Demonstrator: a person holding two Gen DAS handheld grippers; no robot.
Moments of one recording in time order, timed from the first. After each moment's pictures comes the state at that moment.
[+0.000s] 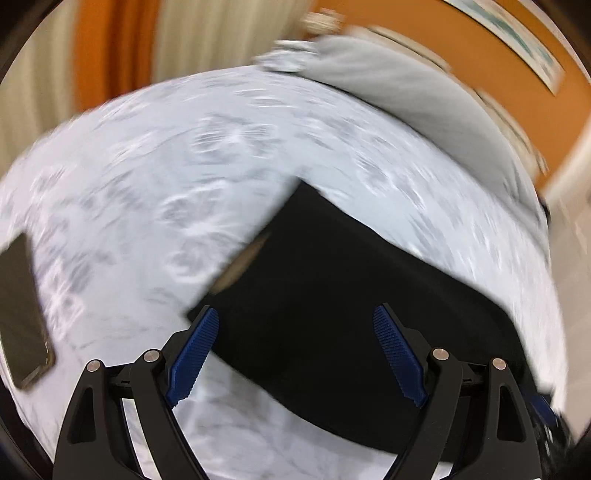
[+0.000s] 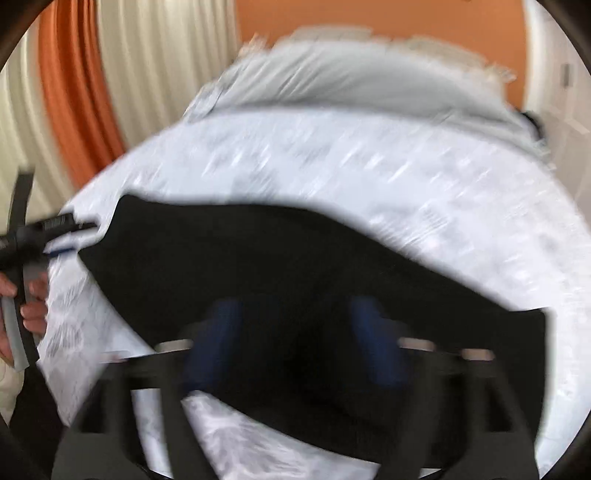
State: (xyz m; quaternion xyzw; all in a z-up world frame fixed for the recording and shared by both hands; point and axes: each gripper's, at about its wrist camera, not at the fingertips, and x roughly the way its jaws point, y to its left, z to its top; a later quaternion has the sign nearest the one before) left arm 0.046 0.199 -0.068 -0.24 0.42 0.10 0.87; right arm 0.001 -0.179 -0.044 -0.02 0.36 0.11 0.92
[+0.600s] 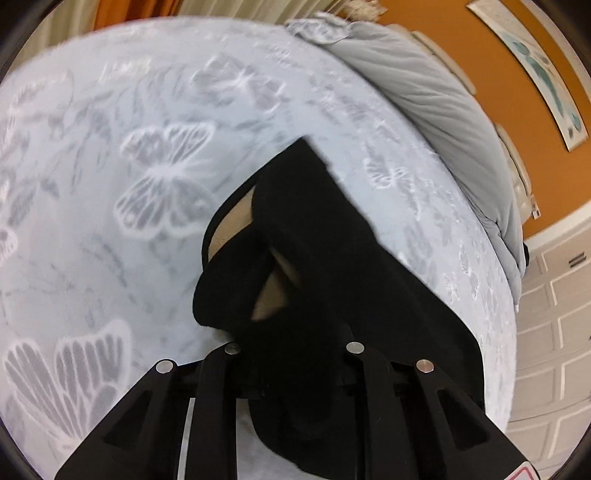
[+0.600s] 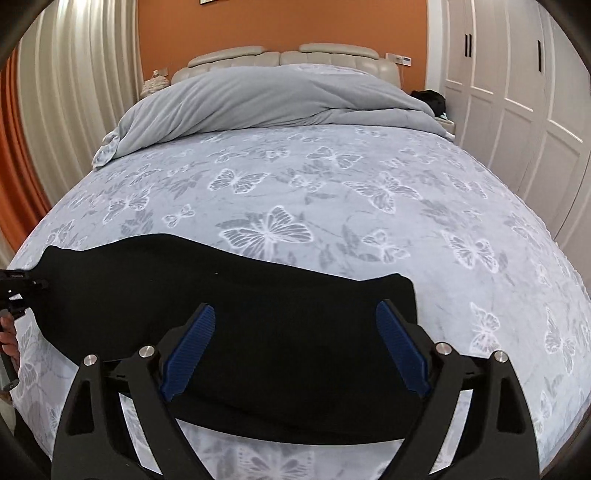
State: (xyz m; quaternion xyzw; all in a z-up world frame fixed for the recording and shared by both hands) left arm 0.064 0.180 -0.088 -0.33 0.43 0.07 0.84; right arm -0.026 -0.298 -0.028 0.04 0.36 -0.05 0.93
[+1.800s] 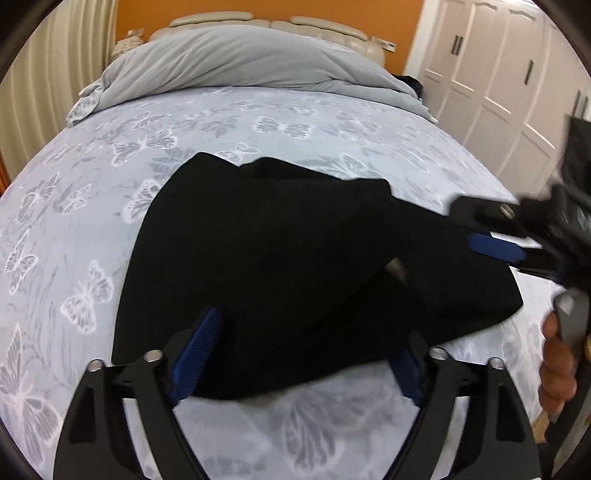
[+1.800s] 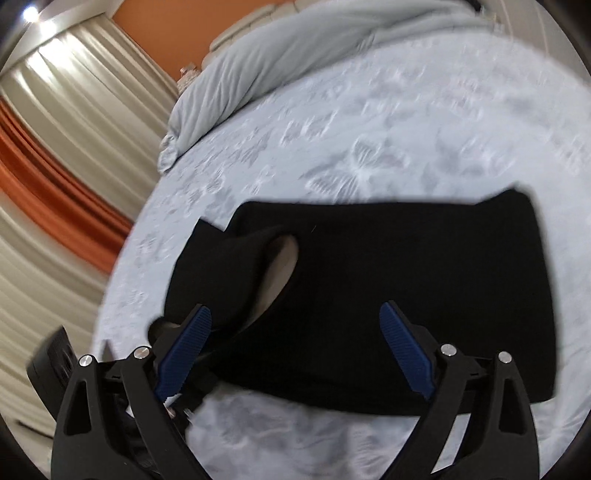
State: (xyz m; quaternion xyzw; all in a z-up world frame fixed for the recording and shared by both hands) left arm -0.023 -0.085 -0.062 0.00 0.43 -0.17 0.89; right arm -0.001 -0.292 -0.065 0.25 0.45 0.14 0.85
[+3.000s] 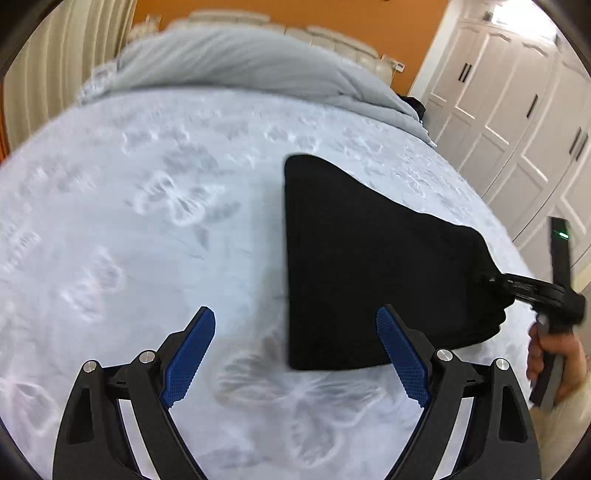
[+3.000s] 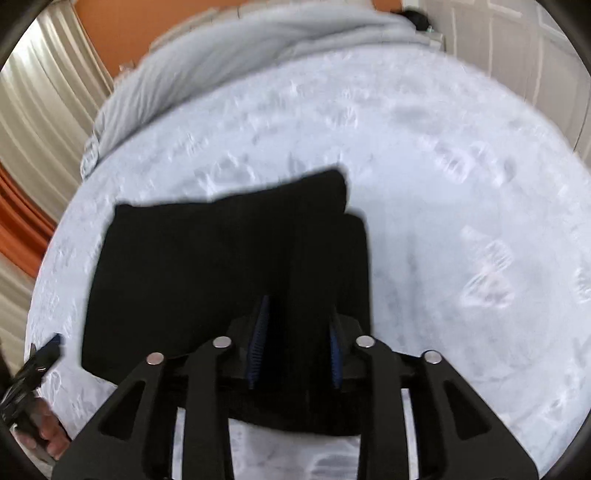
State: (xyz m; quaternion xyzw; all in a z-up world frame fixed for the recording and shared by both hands) left arm -0.015 -0.056 -0.054 -0.08 0.43 -0.18 0.88; right arm -0.027 -0.390 -0.063 0.15 0.44 -0.02 0.88
